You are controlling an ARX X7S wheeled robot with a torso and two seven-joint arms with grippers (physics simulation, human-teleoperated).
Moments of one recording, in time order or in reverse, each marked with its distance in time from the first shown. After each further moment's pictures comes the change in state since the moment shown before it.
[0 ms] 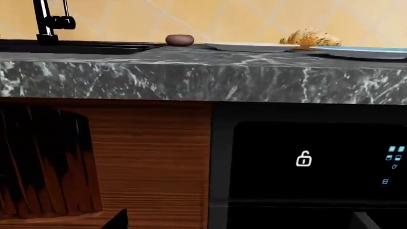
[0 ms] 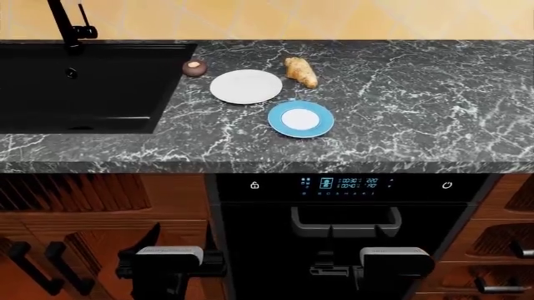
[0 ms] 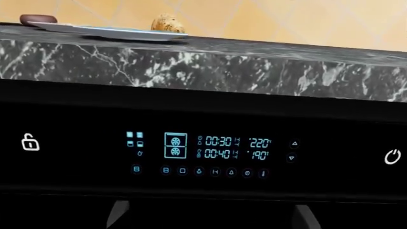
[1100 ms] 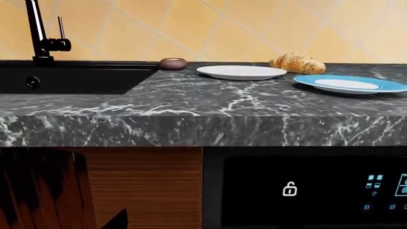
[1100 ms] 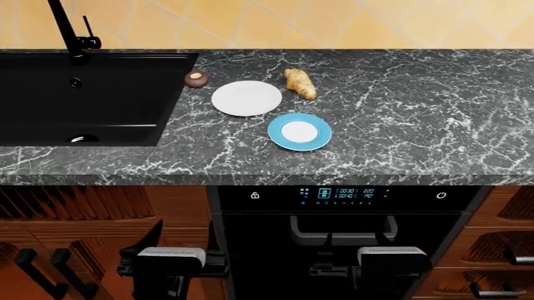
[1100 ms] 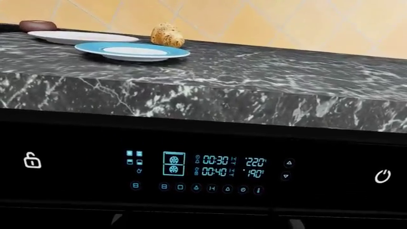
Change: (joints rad) left arm 0.002 -0.053 0.072 0.015 -0.036 0.031 -0.050; right arm 0.014 0.046 -0.063 0.012 0.037 0.015 0.063
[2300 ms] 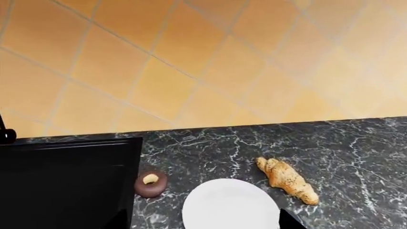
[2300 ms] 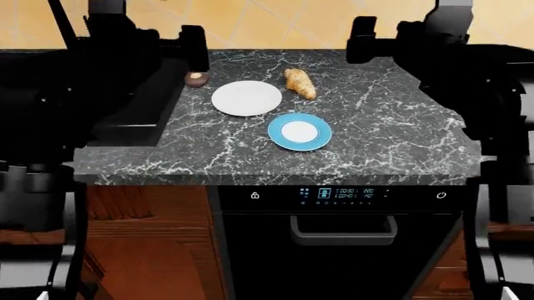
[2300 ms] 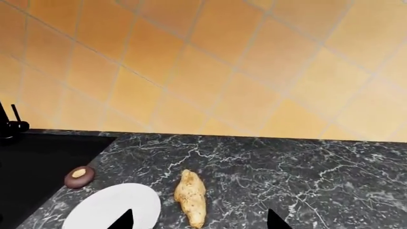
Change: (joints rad) left arm -1.324 -0.140 0.069 -0.370 -0.418 -1.011 0.081; right arm 1.338 0.191 -0.050 0.406 0.480 0.898 -0.237
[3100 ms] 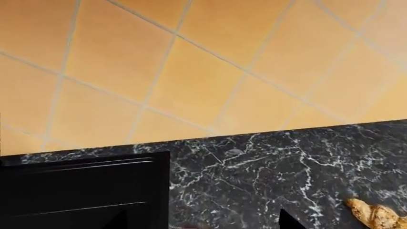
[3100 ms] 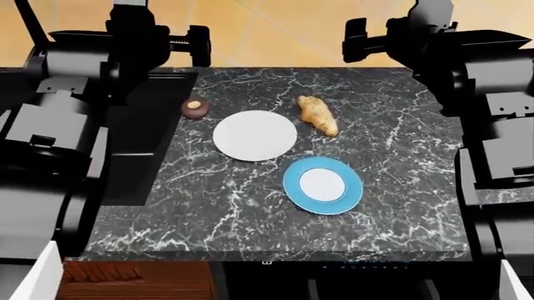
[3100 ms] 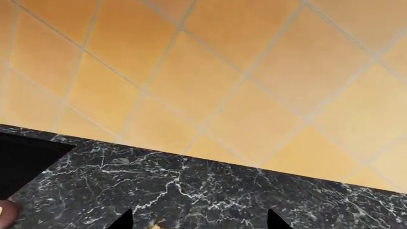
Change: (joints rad) left arm -0.347 0.172 0.118 -0.932 0.244 0.408 0.200; right arm 0.190 -0.070 -0.175 0.504 -0.157 -0.283 -0.193
